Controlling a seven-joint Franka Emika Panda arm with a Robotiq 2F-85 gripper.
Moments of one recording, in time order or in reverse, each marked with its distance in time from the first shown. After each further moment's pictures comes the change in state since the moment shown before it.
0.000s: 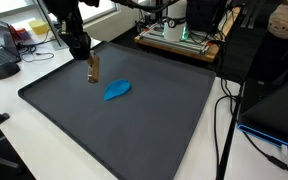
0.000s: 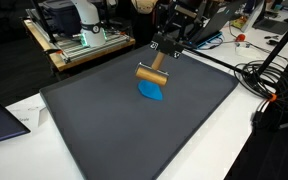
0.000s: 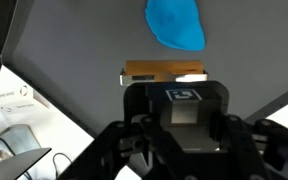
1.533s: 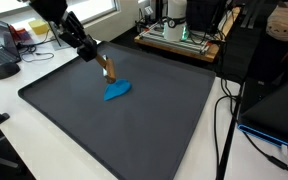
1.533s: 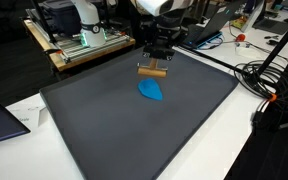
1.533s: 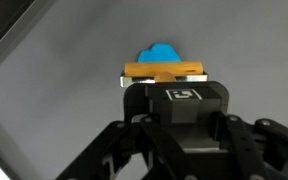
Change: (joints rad) arm -0.162 0.120 -0.023 0.152 0.398 -0.196 -0.322
